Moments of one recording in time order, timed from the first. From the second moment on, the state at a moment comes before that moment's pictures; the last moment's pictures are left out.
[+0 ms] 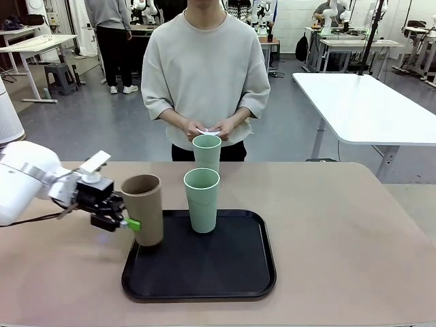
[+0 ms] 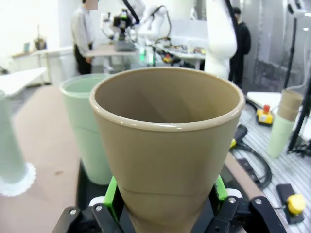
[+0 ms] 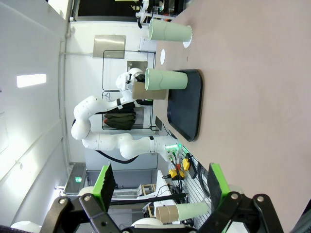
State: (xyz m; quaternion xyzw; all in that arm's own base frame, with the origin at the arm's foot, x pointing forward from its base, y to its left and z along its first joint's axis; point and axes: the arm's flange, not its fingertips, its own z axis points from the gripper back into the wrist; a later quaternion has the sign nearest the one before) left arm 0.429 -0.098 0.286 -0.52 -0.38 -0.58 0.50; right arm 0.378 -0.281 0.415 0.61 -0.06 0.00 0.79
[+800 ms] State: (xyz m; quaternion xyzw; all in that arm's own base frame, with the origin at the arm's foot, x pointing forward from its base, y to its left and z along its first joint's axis) left arm 0.381 0.028 0.454 -0.47 -0.43 -0.49 0.59; right arm 0.378 -0.281 0.415 0.61 -0.06 0.00 0.79
